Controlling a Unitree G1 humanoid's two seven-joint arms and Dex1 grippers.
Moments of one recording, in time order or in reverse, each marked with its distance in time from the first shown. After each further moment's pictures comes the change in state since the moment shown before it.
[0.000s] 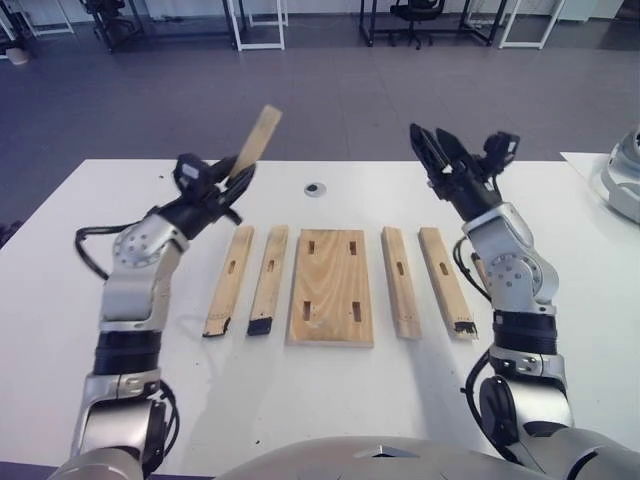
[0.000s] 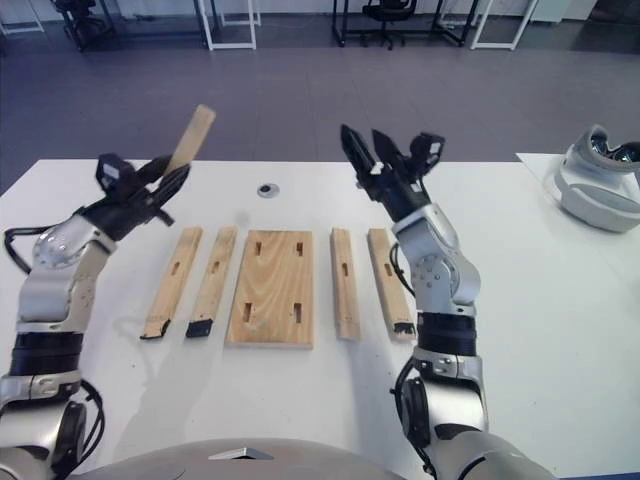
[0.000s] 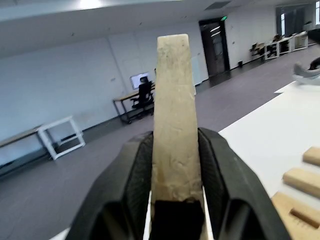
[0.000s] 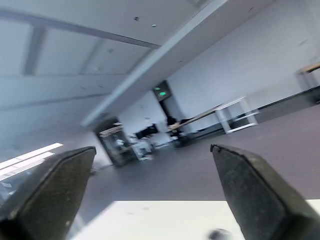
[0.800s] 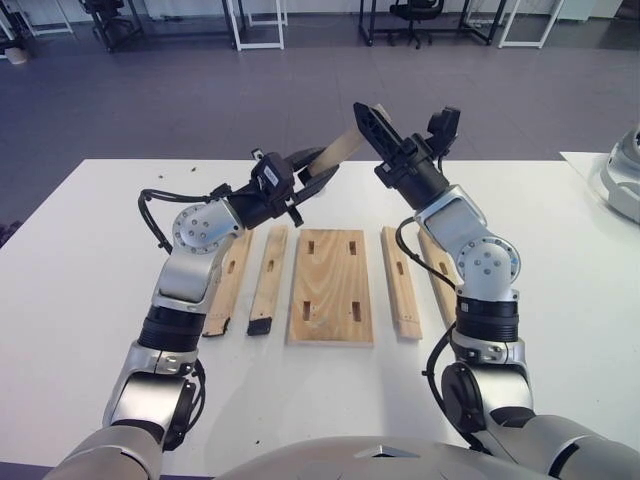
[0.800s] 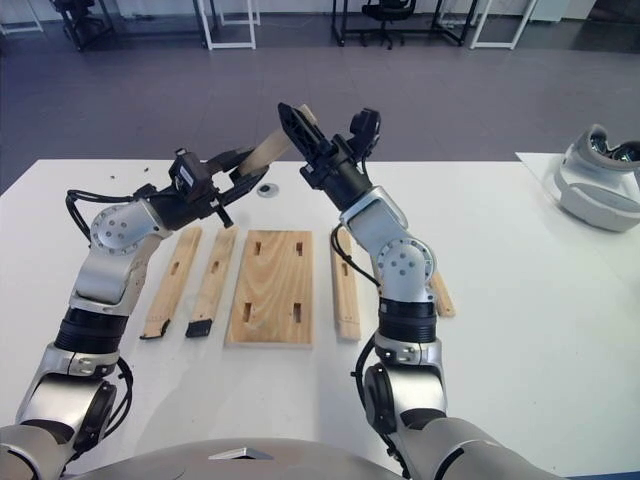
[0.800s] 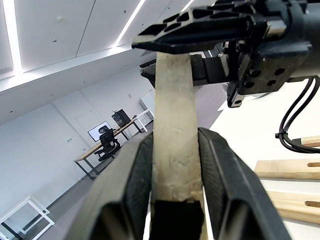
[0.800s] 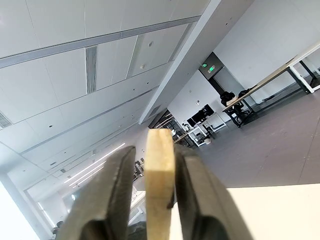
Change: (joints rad) left arm -0.045 -0.033 -0.146 0.005 0.116 -0.182 -0.097; right arm -0.043 0.126 0.033 -0.057 0.182 0.158 -0.098
